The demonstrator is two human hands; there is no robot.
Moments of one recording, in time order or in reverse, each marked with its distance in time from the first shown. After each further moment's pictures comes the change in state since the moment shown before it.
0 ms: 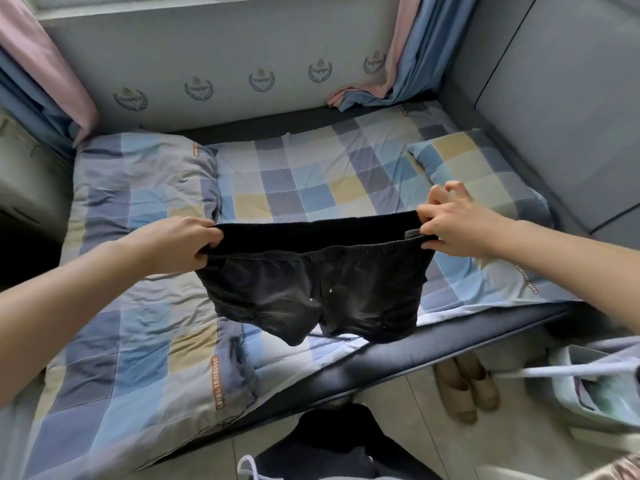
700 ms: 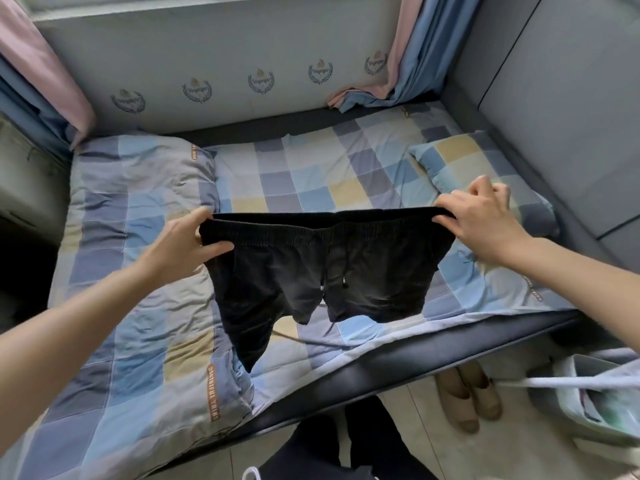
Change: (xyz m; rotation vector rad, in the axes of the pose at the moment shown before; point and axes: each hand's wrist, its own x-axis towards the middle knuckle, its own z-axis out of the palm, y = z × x) left_hand 0.028 0.017 0.012 -0.663 0.235 -0.513; right_hand -0.005 0.021 0.023 0.183 0.190 0.555
